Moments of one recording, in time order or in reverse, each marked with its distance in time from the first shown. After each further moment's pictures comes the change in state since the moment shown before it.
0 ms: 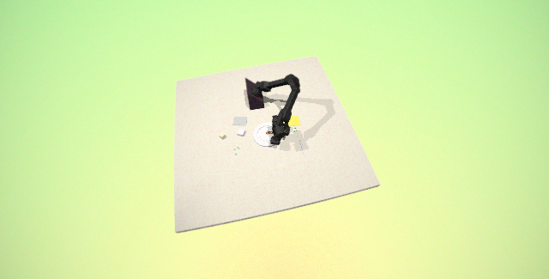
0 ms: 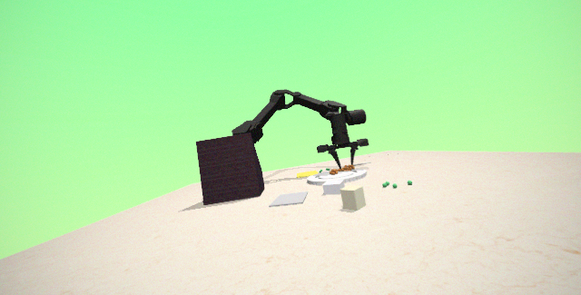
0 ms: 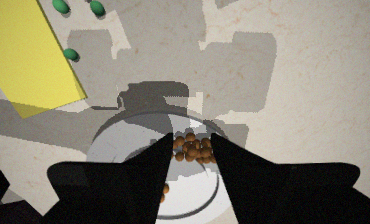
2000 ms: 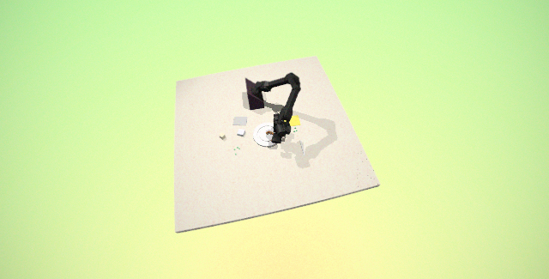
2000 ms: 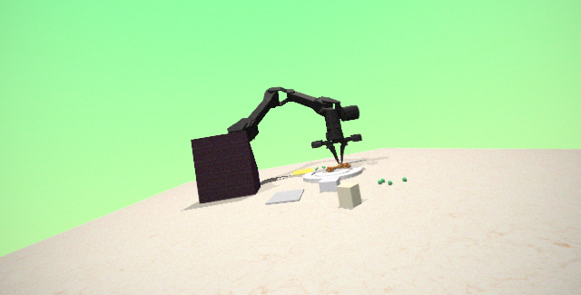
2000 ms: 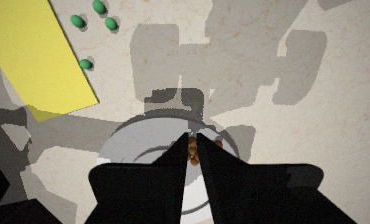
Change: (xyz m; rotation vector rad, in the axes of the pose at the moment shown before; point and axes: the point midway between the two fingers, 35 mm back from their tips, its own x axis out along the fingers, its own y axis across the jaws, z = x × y) arm -0.009 0.005 0.008 0.002 -0.001 -0.002
